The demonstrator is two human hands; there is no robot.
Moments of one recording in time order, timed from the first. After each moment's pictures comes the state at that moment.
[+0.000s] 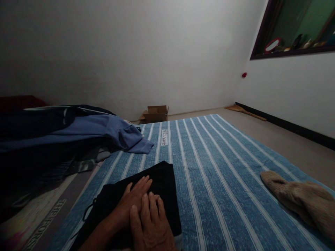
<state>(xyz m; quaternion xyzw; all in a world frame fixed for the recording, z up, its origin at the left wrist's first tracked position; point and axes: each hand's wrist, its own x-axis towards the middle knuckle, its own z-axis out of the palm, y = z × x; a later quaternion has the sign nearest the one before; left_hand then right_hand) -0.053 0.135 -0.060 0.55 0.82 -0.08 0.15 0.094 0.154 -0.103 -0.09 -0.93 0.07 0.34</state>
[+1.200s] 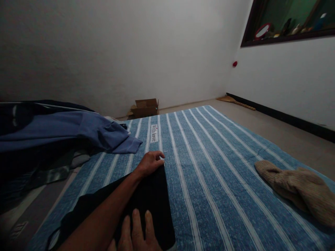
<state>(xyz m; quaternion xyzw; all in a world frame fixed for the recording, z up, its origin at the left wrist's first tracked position) -0.084 0.279 -0.079 0.59 0.76 0.20 0.17 0.064 0.134 -0.152 -0.15 -0.87 -0.05 0.46</state>
